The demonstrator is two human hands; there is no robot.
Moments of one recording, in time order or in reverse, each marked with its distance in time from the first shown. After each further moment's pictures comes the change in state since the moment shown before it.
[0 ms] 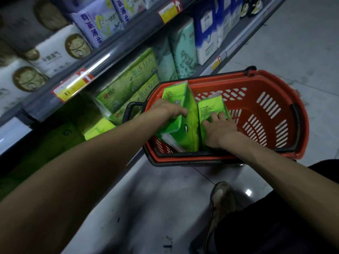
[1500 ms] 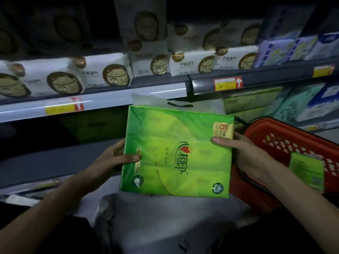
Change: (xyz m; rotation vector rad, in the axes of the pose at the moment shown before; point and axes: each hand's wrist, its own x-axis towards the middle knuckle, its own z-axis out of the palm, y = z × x) left_hand -0.227 -0.415 -0.183 -0.904 0.139 0.211; right_hand -0.106 -0.221 -0.078 1.496 -0.323 -0.528
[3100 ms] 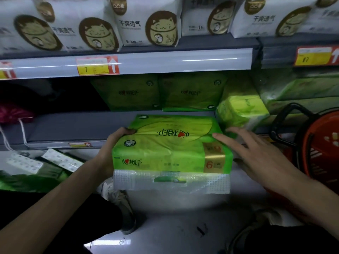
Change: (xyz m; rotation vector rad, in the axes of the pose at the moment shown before) left_hand -0.014 -0.056 -0.052 -0.423 0.384 -0.334; right_hand 0.044 0.060 0.047 -1.657 -0.268 -0.725
